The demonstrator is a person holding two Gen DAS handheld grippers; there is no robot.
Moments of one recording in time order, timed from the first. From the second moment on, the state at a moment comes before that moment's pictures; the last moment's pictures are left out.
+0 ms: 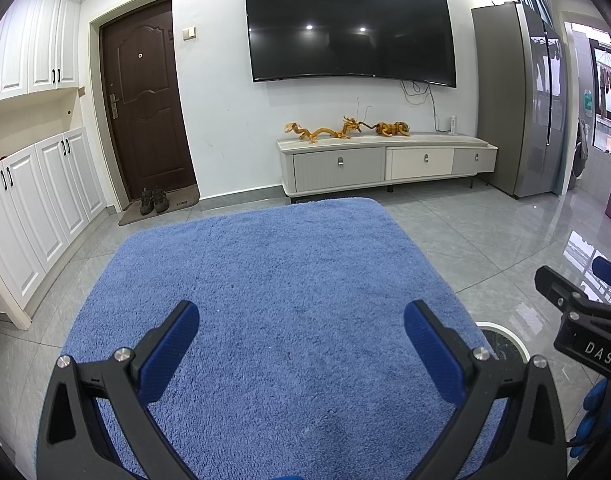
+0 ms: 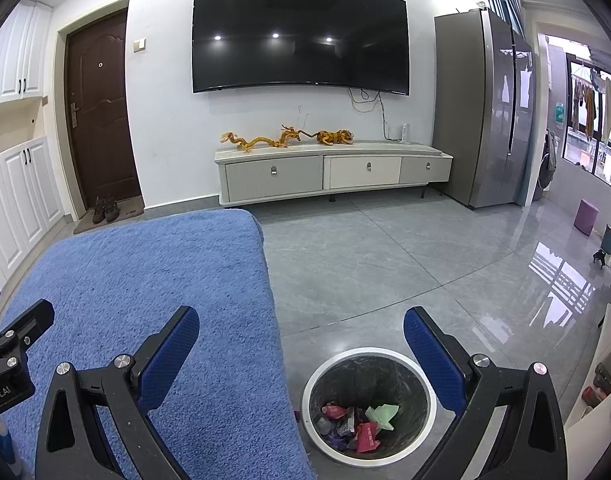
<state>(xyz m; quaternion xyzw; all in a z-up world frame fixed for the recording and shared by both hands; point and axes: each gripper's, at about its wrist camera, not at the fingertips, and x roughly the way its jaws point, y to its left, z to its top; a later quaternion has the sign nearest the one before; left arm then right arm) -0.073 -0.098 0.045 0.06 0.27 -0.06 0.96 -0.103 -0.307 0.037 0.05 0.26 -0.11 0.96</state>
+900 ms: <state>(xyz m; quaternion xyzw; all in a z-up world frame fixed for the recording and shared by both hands) -0.069 -0.100 0.039 0.07 0.28 -0.07 0.96 -0.100 -0.306 0.027 0.05 0.26 -0.11 0.96</state>
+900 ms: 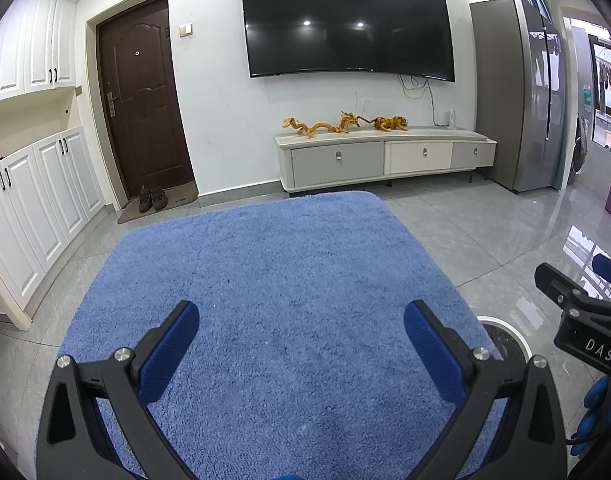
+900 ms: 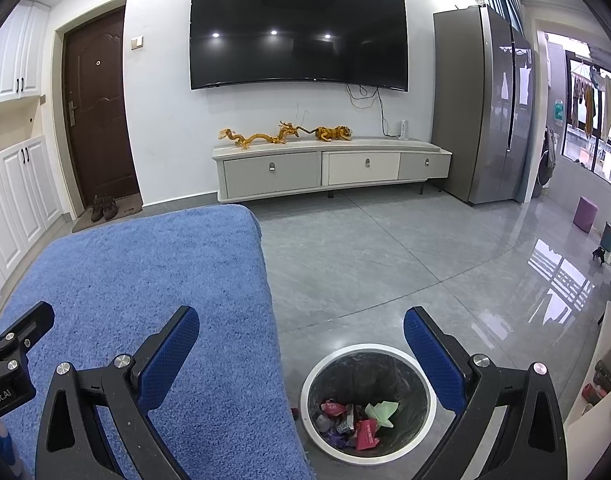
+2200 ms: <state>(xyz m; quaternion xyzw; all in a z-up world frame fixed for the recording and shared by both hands) -0.067 -0.131 0.028 0.10 0.29 -0.09 0.95 -0.101 -0.330 0.015 0.08 0.27 -0.13 0.95</state>
